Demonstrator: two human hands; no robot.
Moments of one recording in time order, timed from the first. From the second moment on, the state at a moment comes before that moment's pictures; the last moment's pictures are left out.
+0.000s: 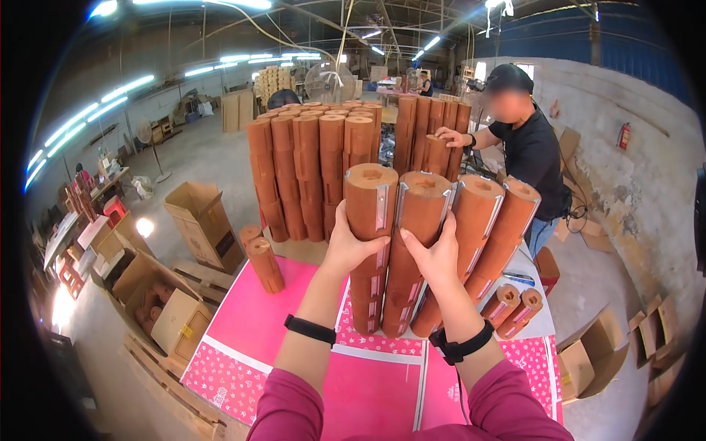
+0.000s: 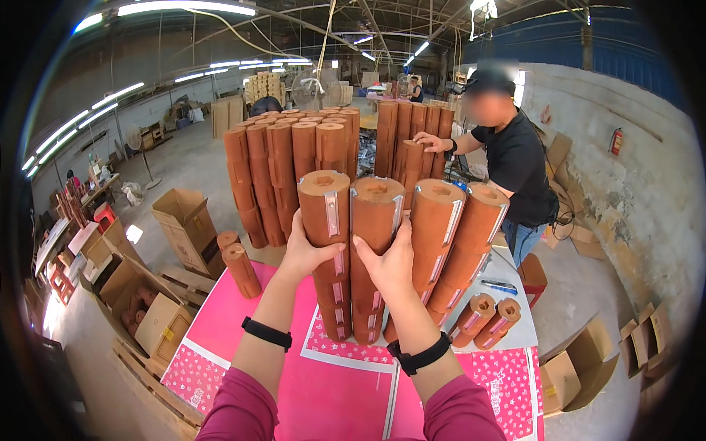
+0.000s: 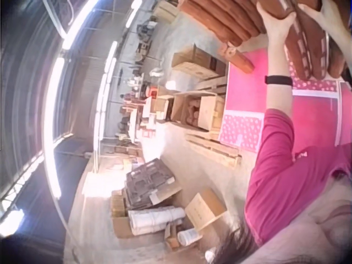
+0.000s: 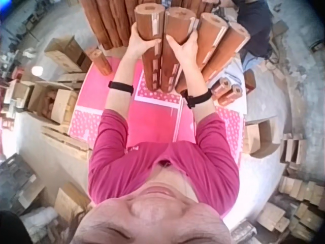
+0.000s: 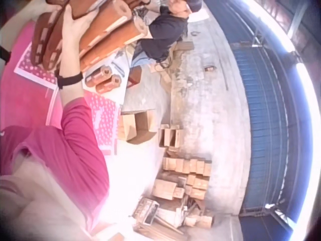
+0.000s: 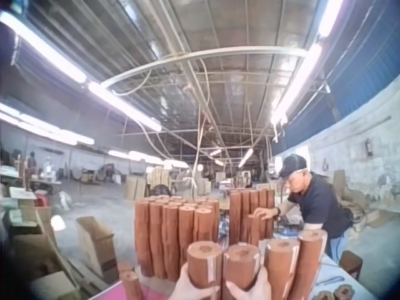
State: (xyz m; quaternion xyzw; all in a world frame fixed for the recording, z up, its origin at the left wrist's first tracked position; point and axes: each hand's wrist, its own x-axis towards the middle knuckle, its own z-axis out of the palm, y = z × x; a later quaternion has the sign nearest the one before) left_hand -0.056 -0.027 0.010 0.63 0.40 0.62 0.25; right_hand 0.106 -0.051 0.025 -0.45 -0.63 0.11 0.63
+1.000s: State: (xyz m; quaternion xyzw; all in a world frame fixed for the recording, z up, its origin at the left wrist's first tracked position) left_hand -0.056 -0.033 -0.072 0.60 0.44 0.56 0.35; right_hand 0.106 -0.061 -0.124 -0.50 -0.62 0.18 0.58
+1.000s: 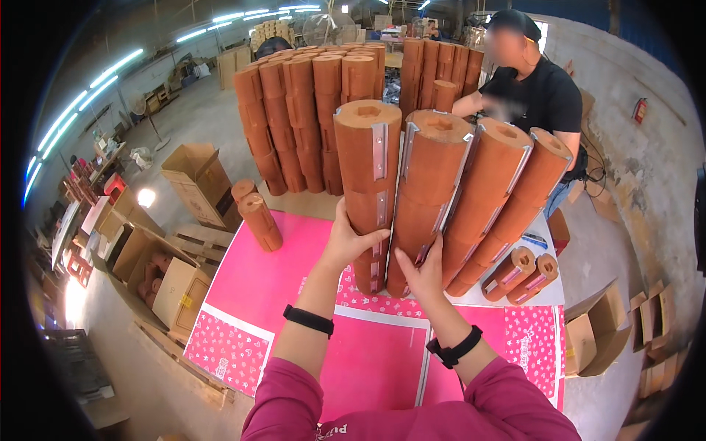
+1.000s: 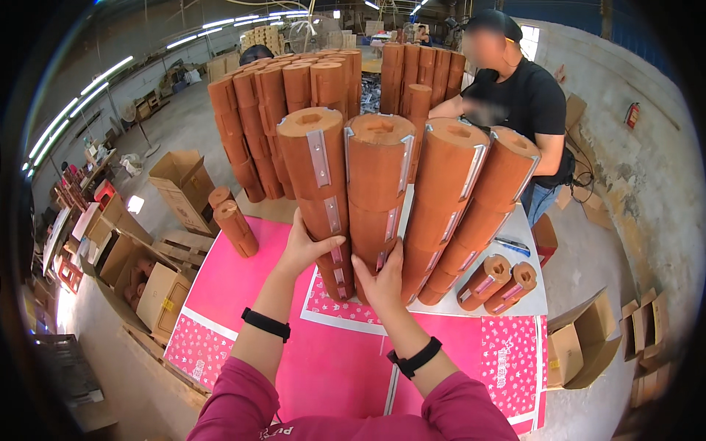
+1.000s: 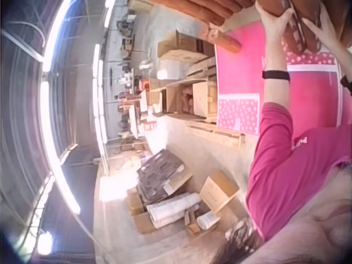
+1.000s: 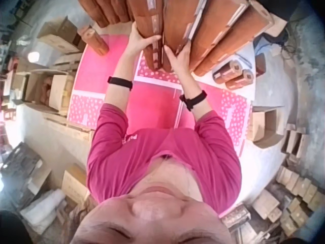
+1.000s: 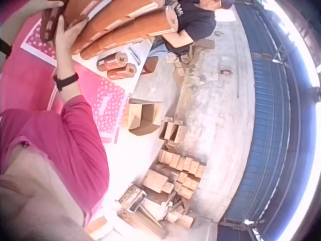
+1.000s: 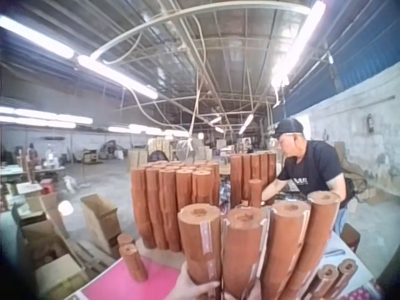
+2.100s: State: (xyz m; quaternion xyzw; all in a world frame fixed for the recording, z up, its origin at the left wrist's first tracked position) left_hand -0.078 -0.021 -0.247 0.62 0.48 0.38 0.49; right_hand 0.110 -0.044 -0.267 -0.57 -0.55 0.34 0.51
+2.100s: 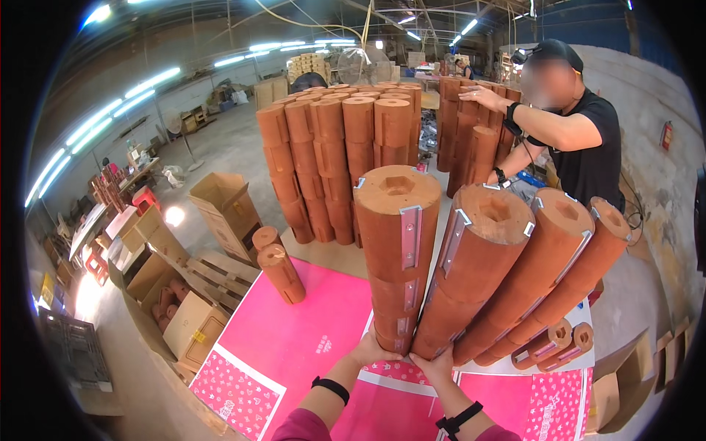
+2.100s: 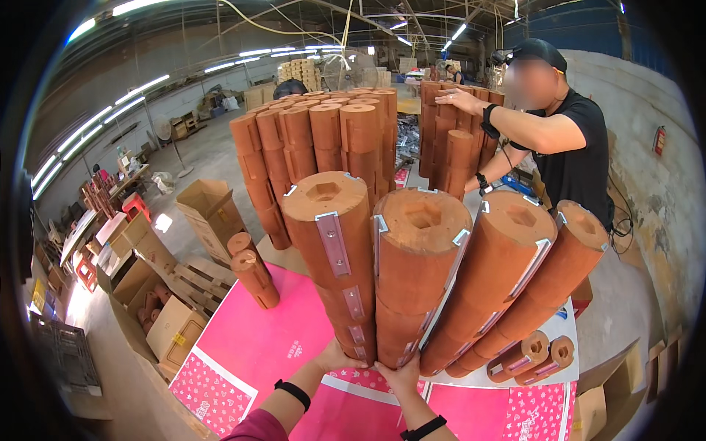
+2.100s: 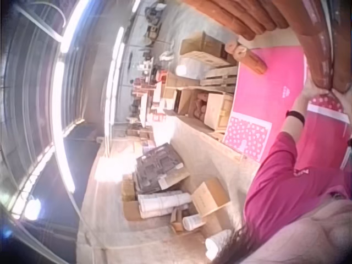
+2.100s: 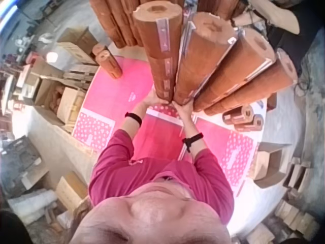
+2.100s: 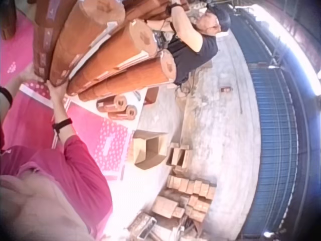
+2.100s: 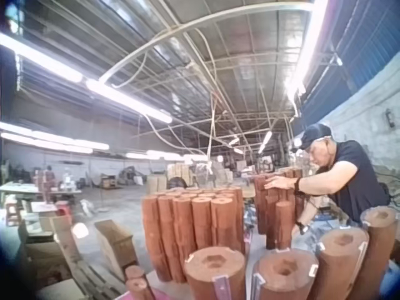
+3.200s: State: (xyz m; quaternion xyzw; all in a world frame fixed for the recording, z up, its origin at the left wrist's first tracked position) left_hand -0.071 -0.107 -0.256 0.49 0.45 0.51 0.55; right_hand 0.121 -0.089 -0.247 -0.50 -0.60 0.43 0.46
